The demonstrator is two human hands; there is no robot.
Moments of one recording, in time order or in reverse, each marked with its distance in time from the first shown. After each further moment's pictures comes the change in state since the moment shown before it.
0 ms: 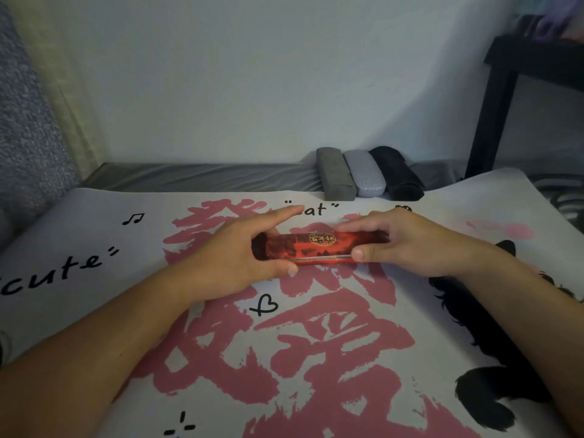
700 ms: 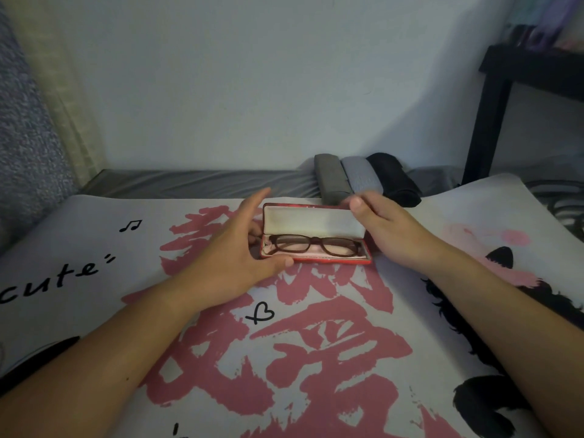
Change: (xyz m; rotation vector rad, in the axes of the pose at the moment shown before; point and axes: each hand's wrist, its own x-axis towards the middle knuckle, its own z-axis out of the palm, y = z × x) left_hand 0.004 -0.003 0.010 -0.046 0.177 -0.115; right_hand 0.027 0.011 0.012 0.020 0.404 0.070
